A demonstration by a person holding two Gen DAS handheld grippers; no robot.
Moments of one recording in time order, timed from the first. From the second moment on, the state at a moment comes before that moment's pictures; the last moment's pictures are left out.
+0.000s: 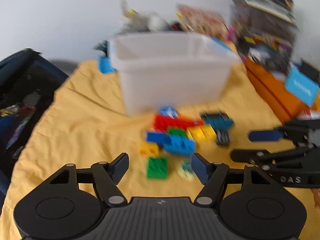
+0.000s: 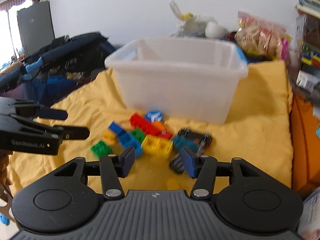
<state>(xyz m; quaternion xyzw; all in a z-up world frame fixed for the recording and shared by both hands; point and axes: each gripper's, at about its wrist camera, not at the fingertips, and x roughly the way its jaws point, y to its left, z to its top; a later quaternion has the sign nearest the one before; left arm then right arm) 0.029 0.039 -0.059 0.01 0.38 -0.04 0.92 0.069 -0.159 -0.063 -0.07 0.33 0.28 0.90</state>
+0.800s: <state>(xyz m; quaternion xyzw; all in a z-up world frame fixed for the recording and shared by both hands) 0.019 0.026 -0.075 0.02 0.41 -0.03 0.91 0.053 -0.151 -0.085 -0.08 0.37 0.28 0.88</state>
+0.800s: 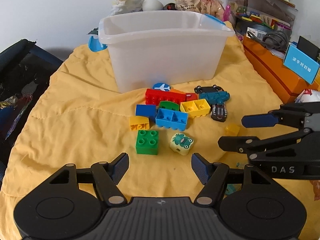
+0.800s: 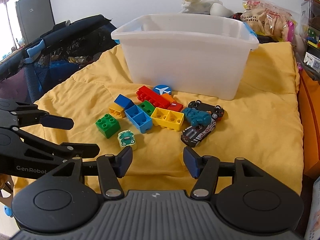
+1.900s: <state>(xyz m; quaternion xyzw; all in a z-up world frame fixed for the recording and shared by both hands) 0.038 0.036 -0.106 -0.01 0.46 -0.02 0.89 0.070 -0.155 -0.111 -0.10 0.41 0.26 0.87</state>
